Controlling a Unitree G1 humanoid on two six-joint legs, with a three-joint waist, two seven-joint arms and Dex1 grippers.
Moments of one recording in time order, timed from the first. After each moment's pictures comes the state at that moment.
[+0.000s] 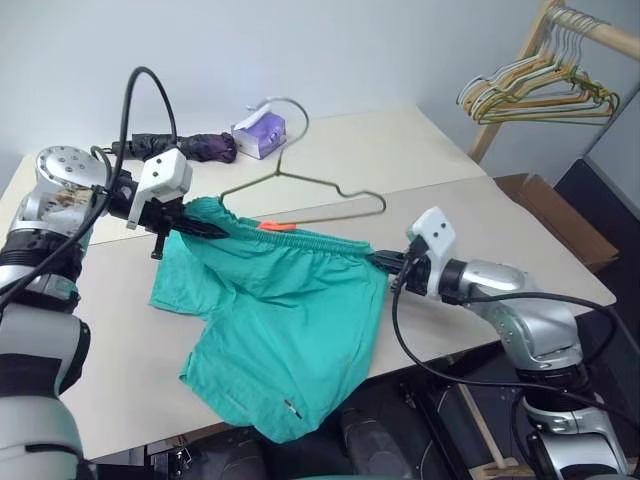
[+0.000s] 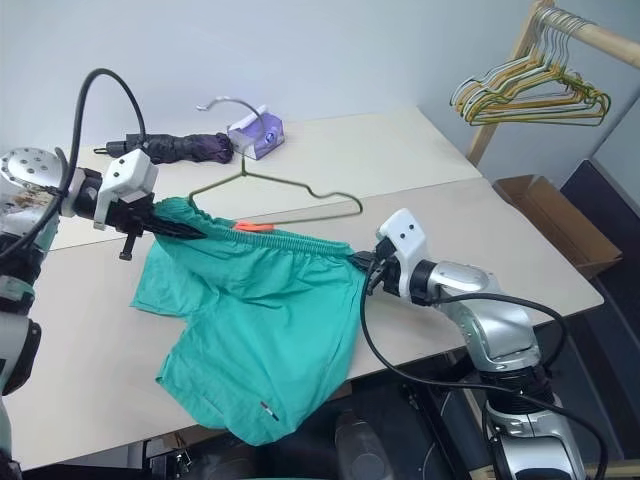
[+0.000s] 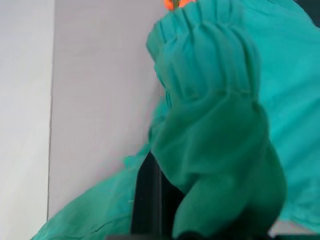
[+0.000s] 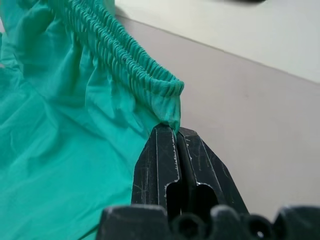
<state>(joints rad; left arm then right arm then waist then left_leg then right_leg) -1.09 0.97 -0.54 0.81 -0.42 -0.12 -1.61 -0.43 -0.56 0.05 -0.26 0.40 0.74 0.69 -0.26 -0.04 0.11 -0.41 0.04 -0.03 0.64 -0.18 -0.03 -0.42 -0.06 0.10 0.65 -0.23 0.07</state>
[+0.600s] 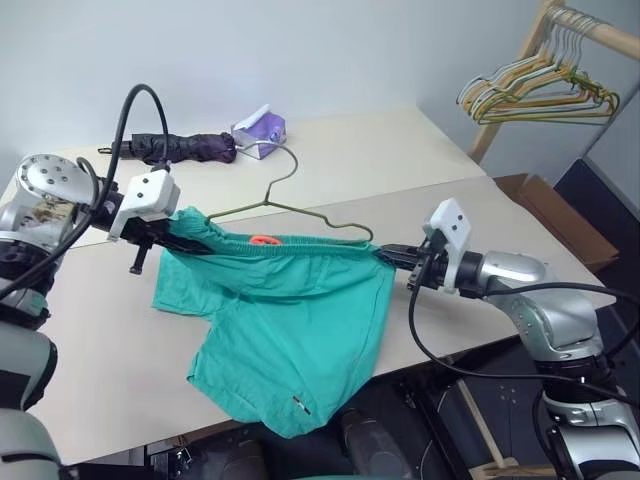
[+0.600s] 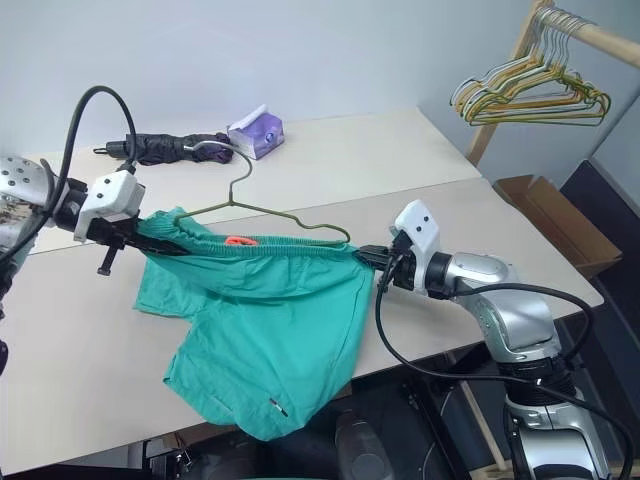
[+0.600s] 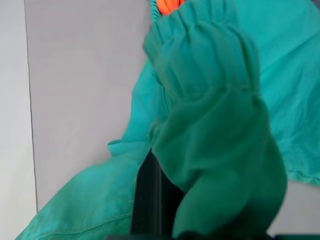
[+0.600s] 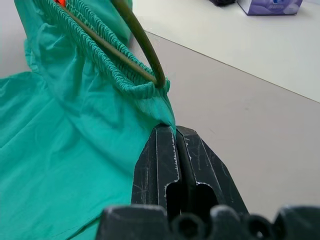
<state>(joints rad) -1.07 1.07 -0.65 0.80 -0.50 -0.24 -1.60 -0.45 -0.62 0.05 -0.20 0.46 0.66 0.77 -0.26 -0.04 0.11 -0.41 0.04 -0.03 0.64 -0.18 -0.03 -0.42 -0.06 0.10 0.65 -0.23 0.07</state>
